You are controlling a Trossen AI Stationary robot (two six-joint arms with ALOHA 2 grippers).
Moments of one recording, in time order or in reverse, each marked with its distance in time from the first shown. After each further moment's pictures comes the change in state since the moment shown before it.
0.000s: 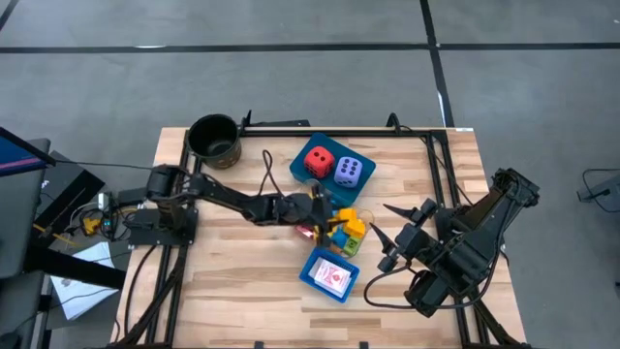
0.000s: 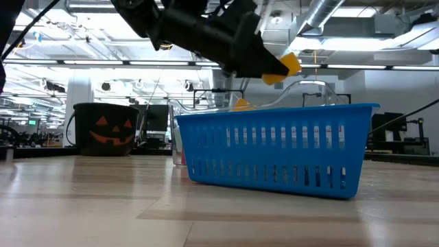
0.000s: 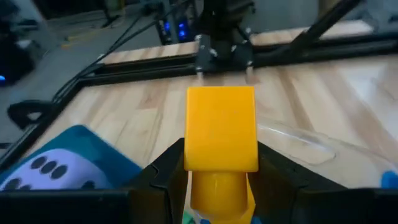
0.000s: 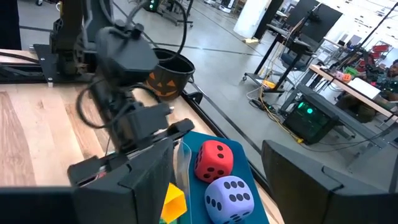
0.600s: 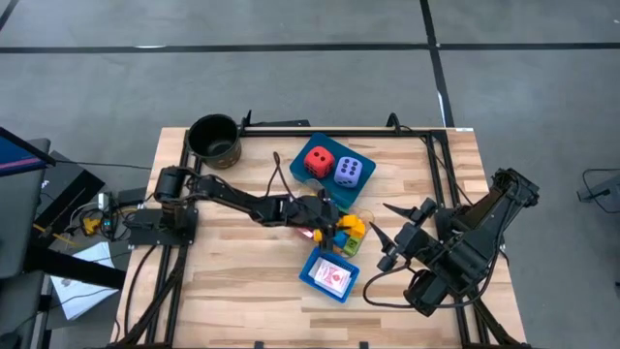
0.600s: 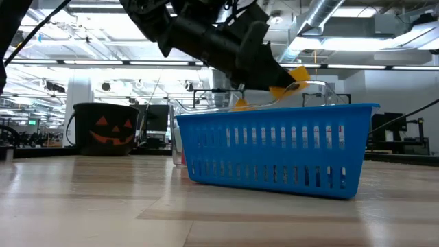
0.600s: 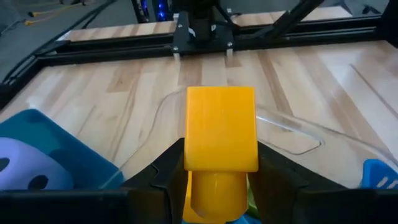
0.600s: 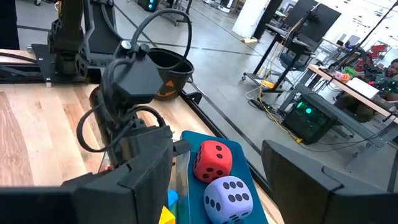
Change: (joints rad) left arm 0.019 0.072 0.070 -0.075 0.098 -0.057; right arm -0.007 0.000 0.000 0.002 0.001 -0.004
